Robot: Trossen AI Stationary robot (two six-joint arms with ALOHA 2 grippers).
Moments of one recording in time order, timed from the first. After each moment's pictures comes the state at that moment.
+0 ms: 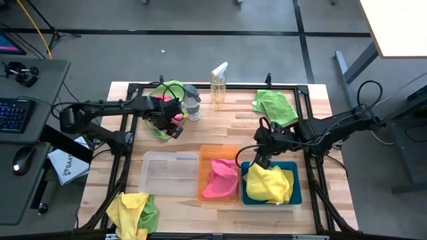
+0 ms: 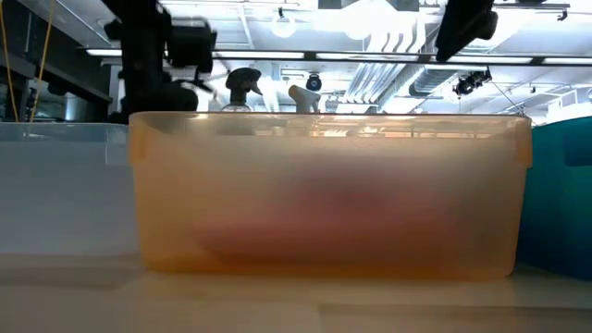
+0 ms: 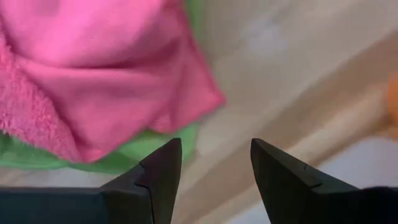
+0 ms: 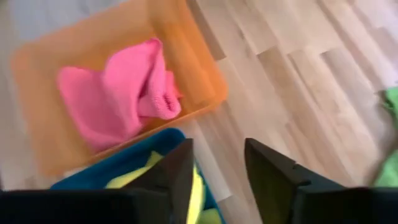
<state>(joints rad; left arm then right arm) 0.37 1.36 0.88 -0.93 0.02 -0.60 0.30 1.31 1.25 -1.04 0.29 0.68</state>
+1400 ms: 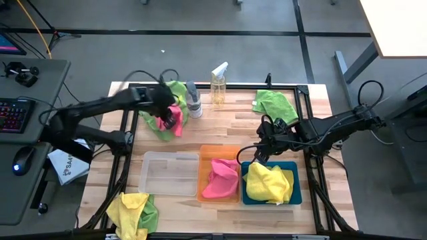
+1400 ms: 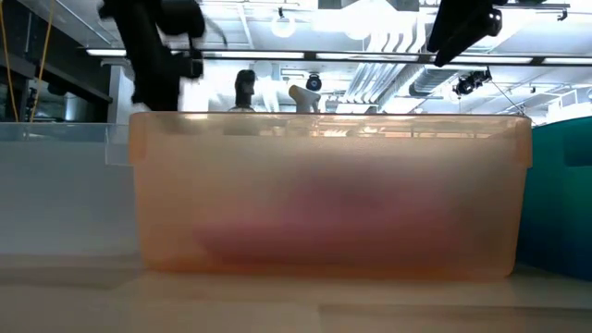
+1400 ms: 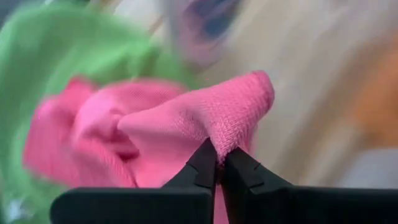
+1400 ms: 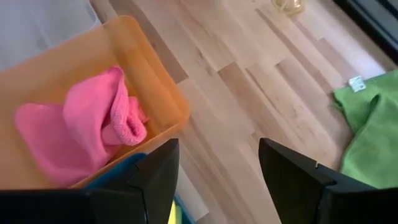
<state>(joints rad) 0.45 1.19 0.98 -0.90 -0.08 -0.18 0.30 1.30 1.25 -1.08 0.45 0.78</state>
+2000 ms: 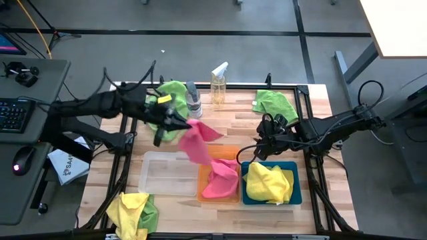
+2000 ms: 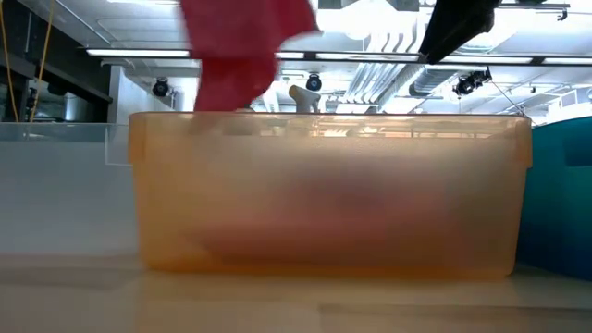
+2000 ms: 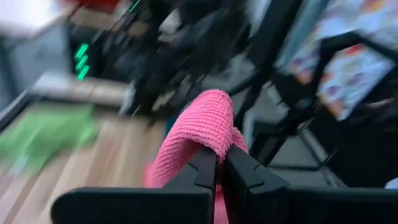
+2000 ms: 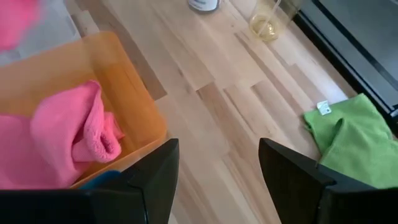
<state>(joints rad) -0.02 1.14 1.35 -0.45 0.16 -0.20 0.30 1.30 1.25 -1.08 0.56 0.71</state>
